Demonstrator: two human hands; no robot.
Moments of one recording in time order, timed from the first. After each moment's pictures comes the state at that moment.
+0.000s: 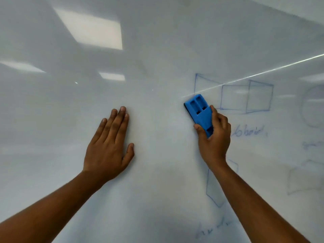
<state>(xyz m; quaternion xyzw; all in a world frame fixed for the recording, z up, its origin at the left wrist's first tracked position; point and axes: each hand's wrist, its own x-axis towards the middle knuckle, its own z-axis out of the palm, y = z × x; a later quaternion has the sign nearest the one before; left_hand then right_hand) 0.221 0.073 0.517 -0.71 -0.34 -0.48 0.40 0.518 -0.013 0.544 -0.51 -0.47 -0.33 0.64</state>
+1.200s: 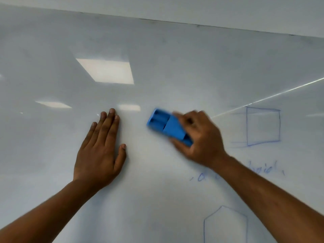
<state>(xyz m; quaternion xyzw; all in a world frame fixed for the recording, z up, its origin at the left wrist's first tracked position) 0.278 0.065 0.608 -0.66 -0.36 -0.52 0.40 0.576 0.008 0.662 -0.28 -0.63 -0.57 0.45</state>
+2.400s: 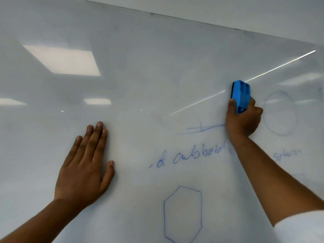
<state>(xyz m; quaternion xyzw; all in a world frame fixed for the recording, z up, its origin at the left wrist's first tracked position) 0.341 0.060 0.562 -0.69 -0.32 -0.48 0.44 0.768 -0.046 0.670 -0.55 -0.19 -0.30 0.75</state>
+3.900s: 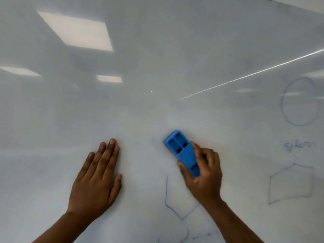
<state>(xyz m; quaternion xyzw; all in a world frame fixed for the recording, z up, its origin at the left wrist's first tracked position) 0.345 0.052 0.444 -0.70 -0.33 -0.48 0.41 0.656 -0.022 0.455 -0.44 -0.53 -0.45 0.57</state>
